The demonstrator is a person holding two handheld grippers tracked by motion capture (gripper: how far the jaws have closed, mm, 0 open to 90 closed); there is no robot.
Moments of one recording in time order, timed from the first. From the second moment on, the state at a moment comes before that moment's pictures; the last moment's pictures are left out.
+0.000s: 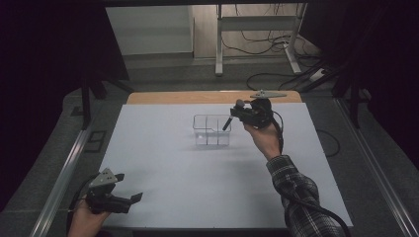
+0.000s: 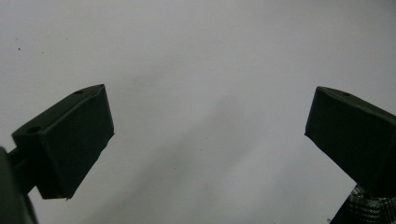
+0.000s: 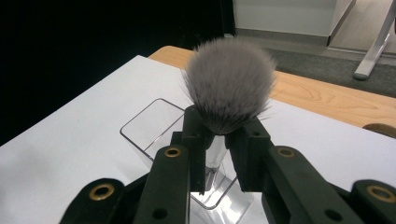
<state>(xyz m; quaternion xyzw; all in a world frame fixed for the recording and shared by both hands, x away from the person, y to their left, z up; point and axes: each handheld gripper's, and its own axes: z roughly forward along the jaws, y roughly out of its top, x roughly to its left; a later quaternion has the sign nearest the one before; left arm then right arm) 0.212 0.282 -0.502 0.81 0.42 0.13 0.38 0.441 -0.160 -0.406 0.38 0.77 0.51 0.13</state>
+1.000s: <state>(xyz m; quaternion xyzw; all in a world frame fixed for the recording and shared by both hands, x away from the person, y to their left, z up) 0.212 0.284 -0.501 0.81 0.43 0.13 0.39 0.445 -0.148 -0.442 0.37 0.78 0.49 0.12</state>
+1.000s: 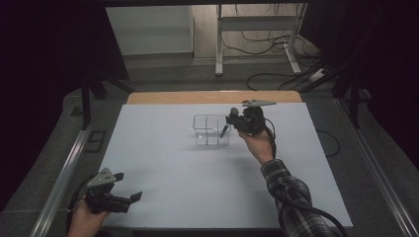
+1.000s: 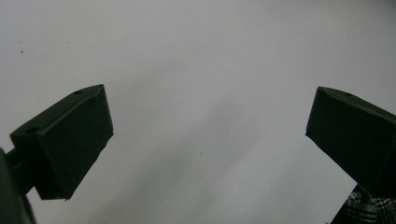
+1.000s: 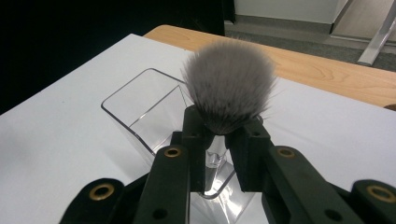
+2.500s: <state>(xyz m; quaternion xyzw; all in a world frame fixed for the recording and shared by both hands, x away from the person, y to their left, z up) 0.212 0.283 -0.502 0.81 0.42 0.13 0.39 0.445 -0.141 -0.458 0.38 0.80 0.45 0.13</state>
